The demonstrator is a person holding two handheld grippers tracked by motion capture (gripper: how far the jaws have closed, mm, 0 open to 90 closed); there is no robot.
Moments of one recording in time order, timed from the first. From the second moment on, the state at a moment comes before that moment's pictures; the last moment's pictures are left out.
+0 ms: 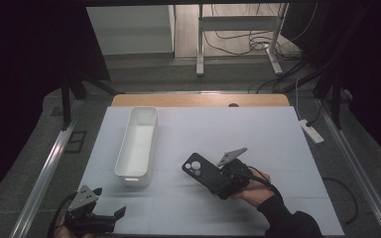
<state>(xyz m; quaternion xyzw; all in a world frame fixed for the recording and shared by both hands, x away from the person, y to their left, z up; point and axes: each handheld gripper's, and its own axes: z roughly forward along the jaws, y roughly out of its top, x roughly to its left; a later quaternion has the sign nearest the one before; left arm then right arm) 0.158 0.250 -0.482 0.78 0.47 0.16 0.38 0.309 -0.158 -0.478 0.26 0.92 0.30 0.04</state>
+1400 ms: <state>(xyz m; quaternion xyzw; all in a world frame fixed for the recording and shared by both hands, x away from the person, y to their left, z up) 0.205 0.206 -0.456 0.81 0.33 0.11 0.47 0.272 -0.207 -0.457 0.24 0.90 0.37 0.03</state>
